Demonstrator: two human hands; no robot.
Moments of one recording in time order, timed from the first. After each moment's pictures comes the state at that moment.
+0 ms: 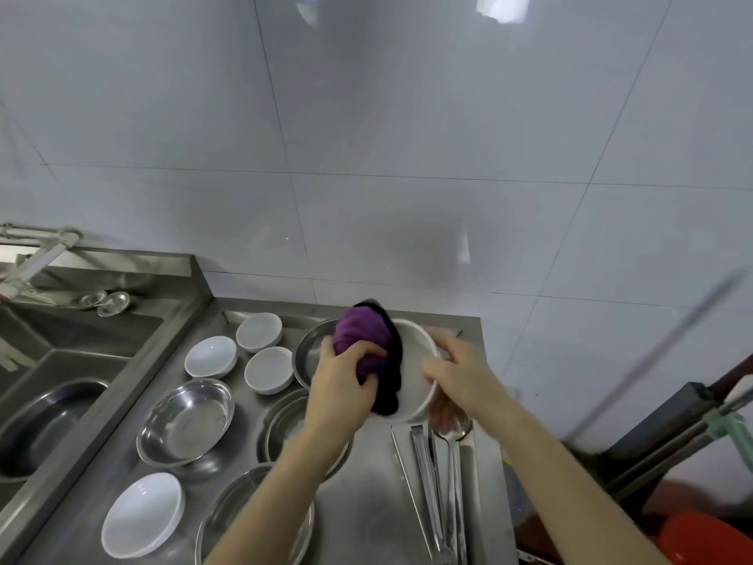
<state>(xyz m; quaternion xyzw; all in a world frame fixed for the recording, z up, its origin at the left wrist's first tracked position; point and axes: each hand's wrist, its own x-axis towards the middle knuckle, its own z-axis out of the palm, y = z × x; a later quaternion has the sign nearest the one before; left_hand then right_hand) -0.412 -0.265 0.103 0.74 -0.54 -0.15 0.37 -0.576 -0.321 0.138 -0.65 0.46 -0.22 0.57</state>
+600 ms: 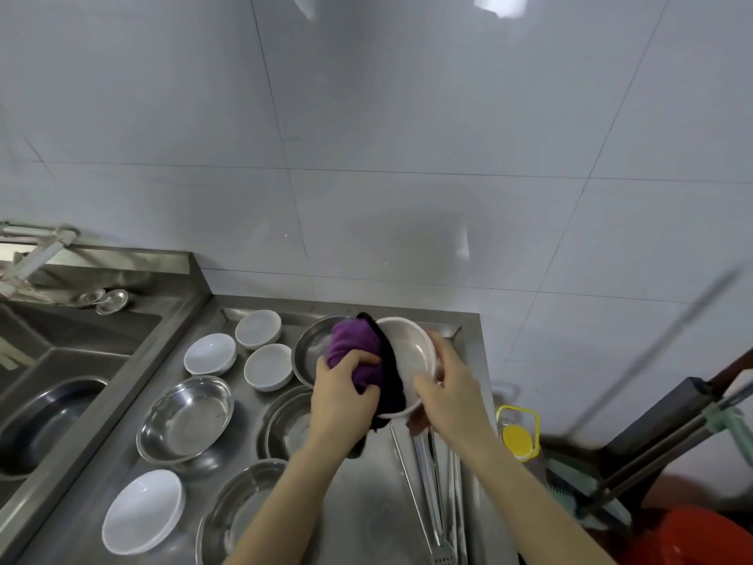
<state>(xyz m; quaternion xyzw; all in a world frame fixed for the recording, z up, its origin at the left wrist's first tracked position) -0.419 -0.254 0.091 0.76 -0.48 -0.20 0.39 -0.565 -0.294 0.112 -0.62 0.50 -0.32 0.51</state>
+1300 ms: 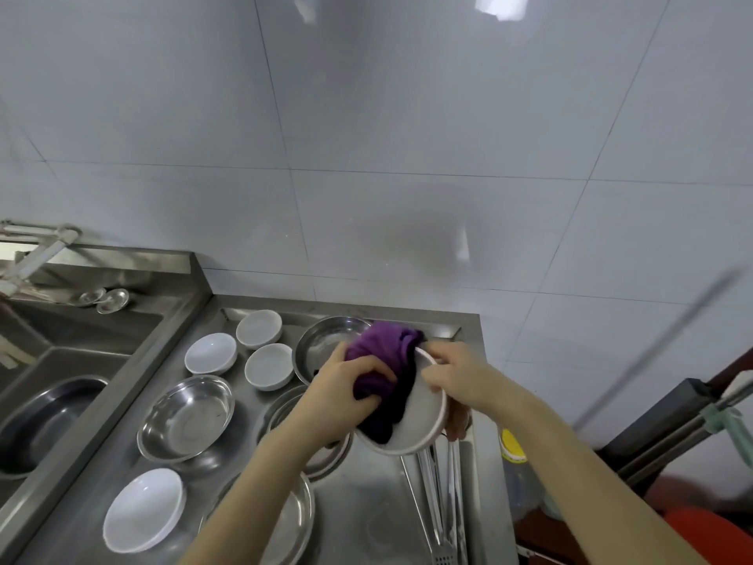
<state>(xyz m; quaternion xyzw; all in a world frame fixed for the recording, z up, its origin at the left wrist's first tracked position) -0.396 -0.251 0.106 0.69 -0.62 -0.23 0.30 -0.580 -0.323 0.144 -0.69 0.46 -0.13 0.54</state>
